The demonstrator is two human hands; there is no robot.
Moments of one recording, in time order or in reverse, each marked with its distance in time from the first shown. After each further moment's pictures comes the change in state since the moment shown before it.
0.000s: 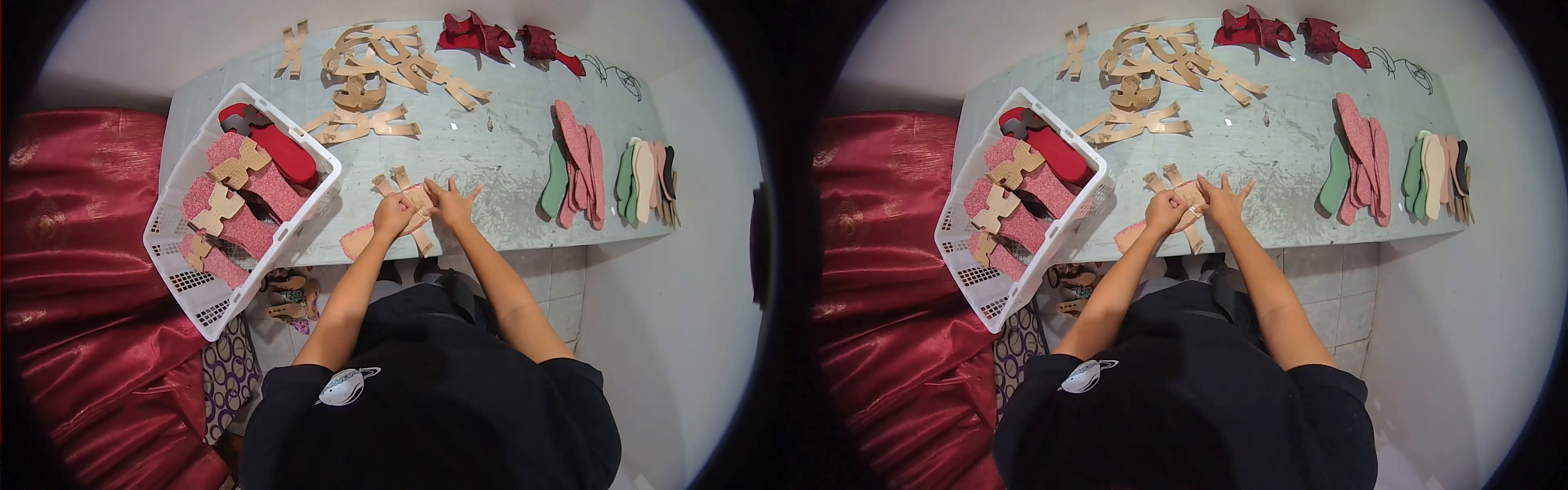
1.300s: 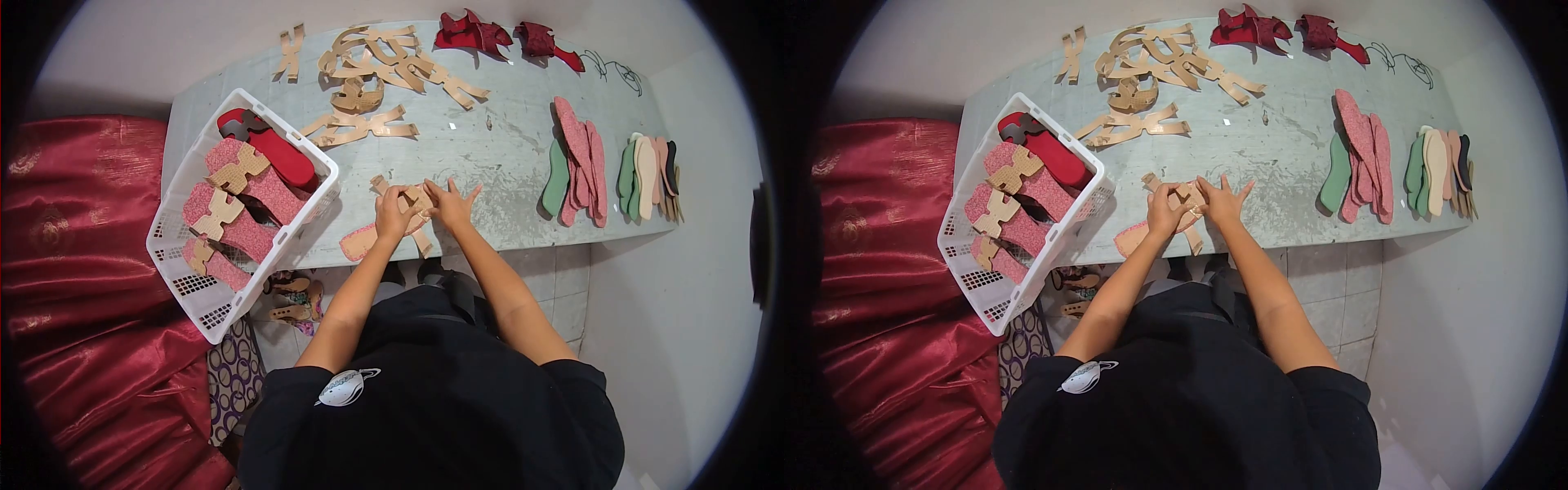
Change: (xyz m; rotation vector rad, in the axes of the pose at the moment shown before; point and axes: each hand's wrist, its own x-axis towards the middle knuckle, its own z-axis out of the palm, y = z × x) left_hand -0.008 0.008 0.002 -0.019 0.140 0.150; right_hand -0.001 -0.001 0.001 0.002 0.007 0.027
